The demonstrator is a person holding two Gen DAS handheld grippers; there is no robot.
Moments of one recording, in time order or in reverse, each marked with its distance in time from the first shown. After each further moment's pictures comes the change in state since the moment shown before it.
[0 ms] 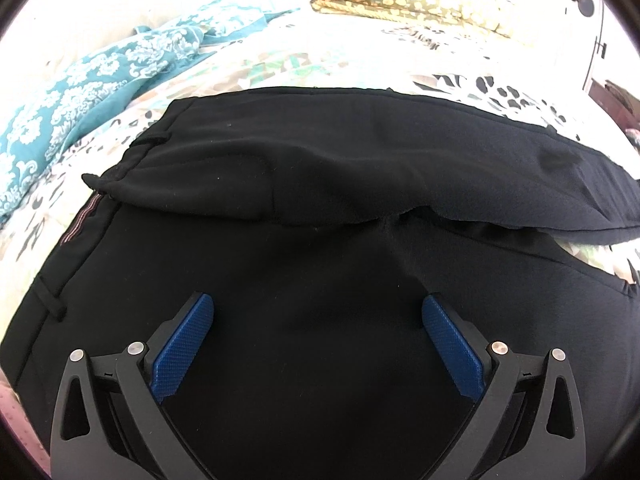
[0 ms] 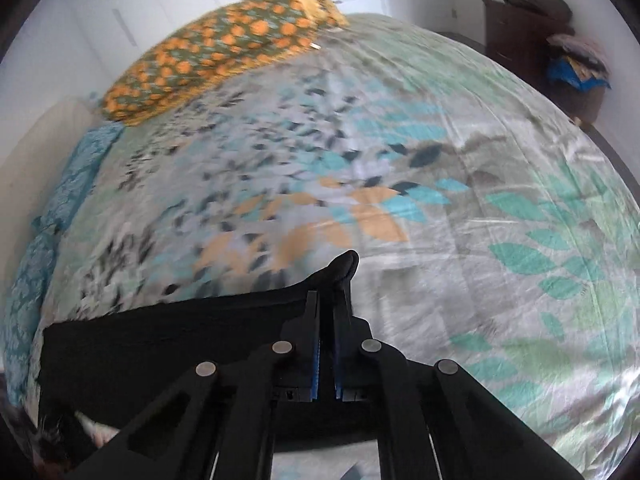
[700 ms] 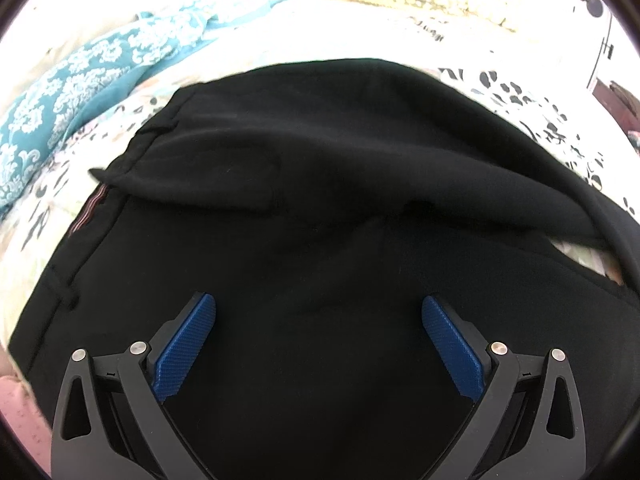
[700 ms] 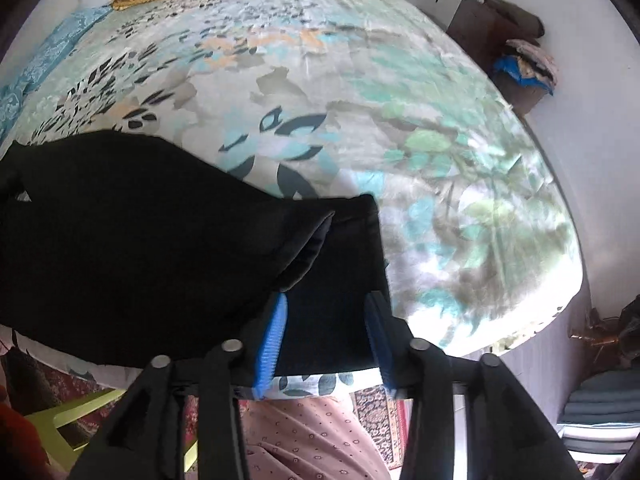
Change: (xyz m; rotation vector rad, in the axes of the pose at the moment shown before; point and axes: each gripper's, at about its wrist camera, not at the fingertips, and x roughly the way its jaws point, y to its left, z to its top) left arm -0.011 0.007 0.005 -0.020 0.086 -0.004; right arm -0.142 -0.001 -0.214 -0.090 0.189 -0.455
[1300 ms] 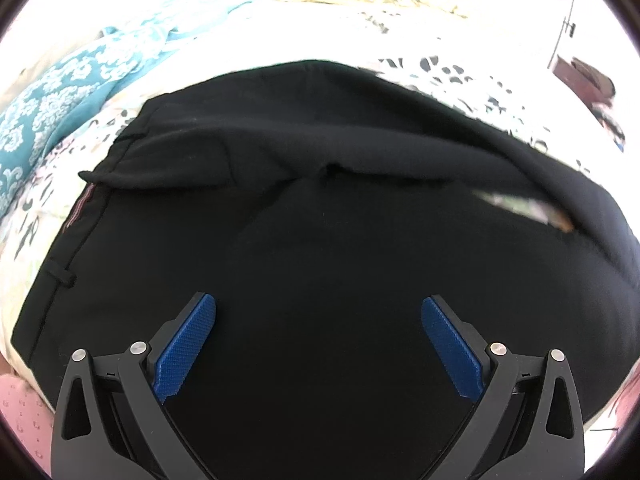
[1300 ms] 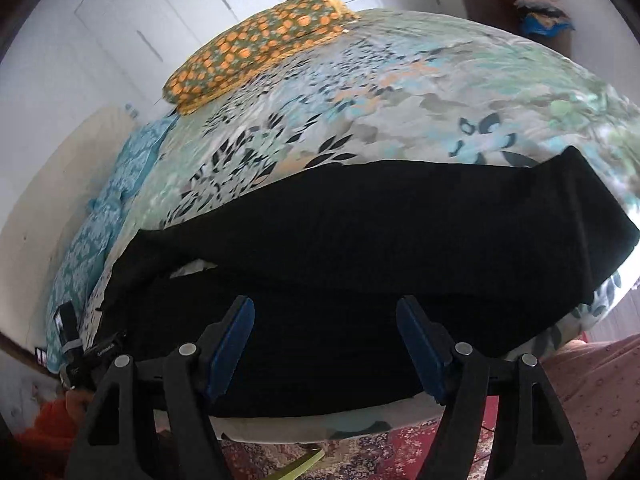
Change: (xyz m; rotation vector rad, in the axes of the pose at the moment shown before) left arm -0.026 -0.020 -0.021 0.109 -0.008 -0.101; right arm -0.027 0.172 -0.024 0.257 -0.161 0.493
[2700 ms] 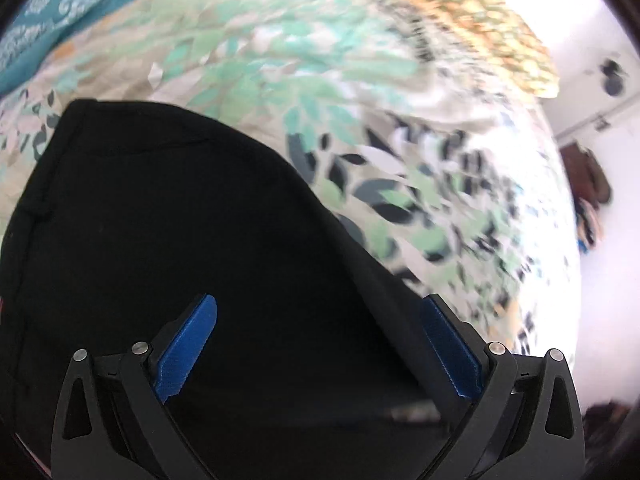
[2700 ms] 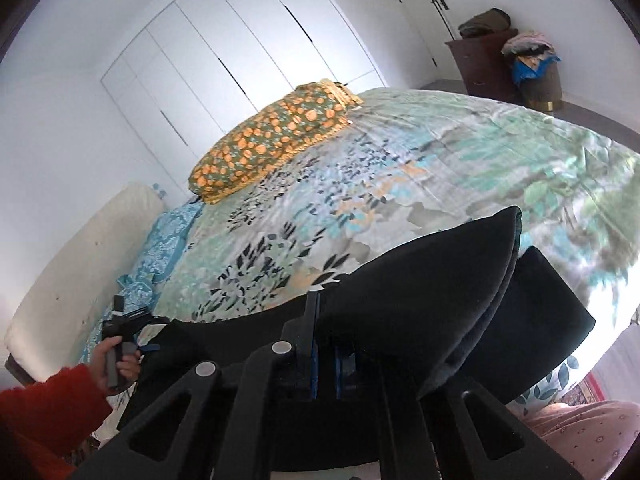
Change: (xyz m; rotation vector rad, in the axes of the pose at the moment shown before) left arm 0.071 0.023 0.185 -0.378 0.267 -0.228; right arm -0.104 -0.036 0.040 0.062 -0.338 0.122
